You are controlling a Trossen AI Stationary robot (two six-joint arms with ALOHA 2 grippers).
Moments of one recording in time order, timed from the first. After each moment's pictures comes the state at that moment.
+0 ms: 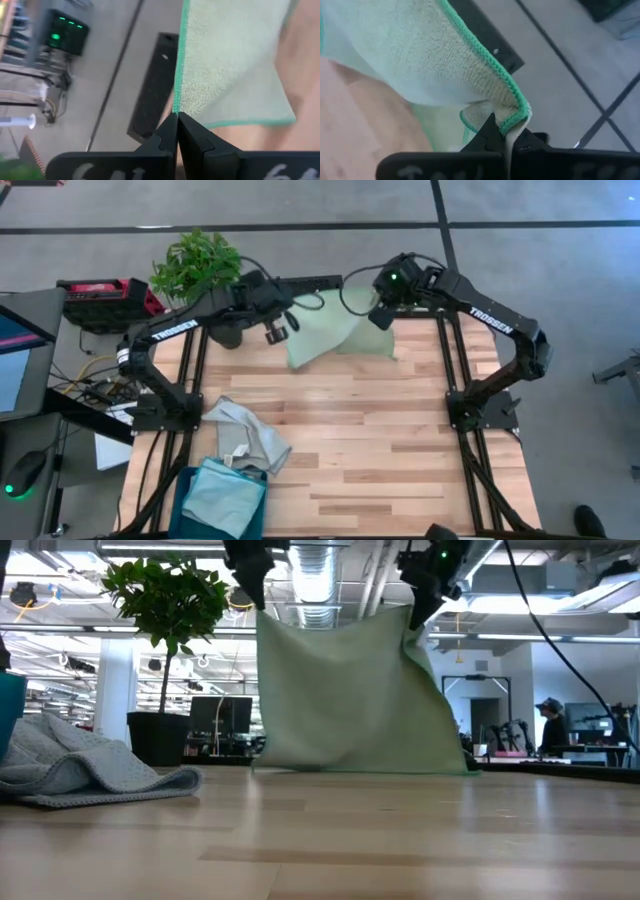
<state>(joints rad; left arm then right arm) 0.34 1.59 1.78 -1.17 -0.59 0.18 -0.54 1.49 1.60 -1.00 0.27 -0.16</state>
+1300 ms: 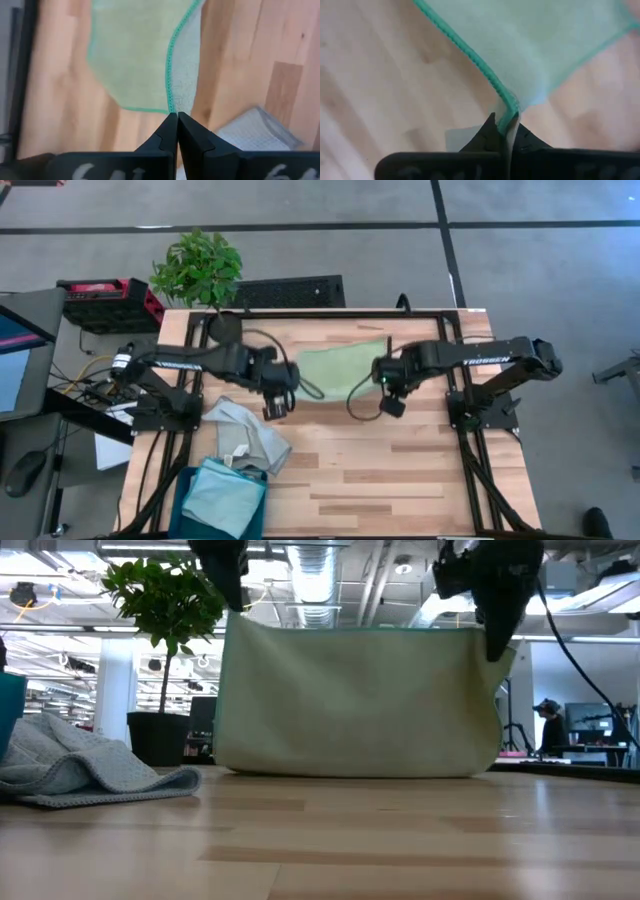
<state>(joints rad) -0.07 1.57 1.56 -1.24 -0.23 -0.23 0.01 1.41 1.23 -1.24 0.08 0.40</state>
